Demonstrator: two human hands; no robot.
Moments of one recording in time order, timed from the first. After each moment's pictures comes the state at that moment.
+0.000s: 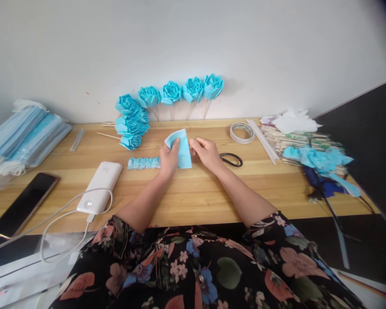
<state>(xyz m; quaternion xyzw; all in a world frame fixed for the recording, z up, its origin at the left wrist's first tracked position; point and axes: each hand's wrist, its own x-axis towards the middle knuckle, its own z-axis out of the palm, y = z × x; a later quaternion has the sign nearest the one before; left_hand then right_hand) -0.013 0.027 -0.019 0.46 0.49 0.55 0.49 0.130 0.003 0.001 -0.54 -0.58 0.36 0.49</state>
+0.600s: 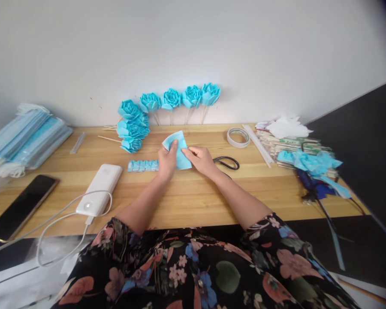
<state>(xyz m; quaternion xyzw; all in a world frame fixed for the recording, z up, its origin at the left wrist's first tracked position) -0.013 0.030 -0.018 0.42 0.46 0.59 0.50 0.119 -0.002 0.000 -0.51 -0.67 0.31 0.44</state>
